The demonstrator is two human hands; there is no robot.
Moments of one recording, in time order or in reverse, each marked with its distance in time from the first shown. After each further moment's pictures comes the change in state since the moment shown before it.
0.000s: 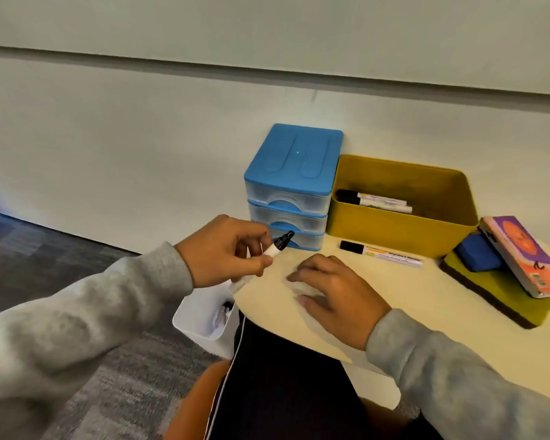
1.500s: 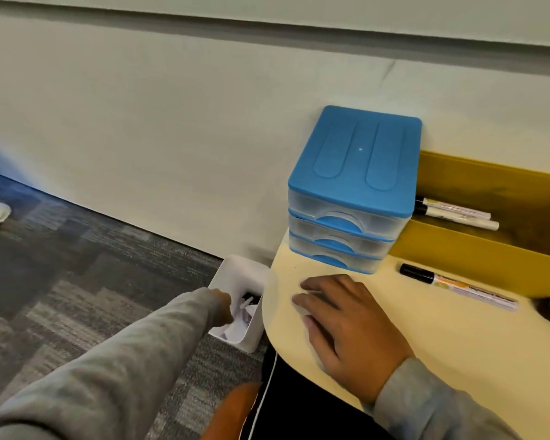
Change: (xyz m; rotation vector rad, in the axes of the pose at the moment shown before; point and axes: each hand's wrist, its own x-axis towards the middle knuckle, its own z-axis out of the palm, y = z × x) left_hand 0.010 -0.217 0.071 0.651 -0.583 -0.874; right_hand 0.038 -0.019 0.046 -0.096 0.040 -0.043
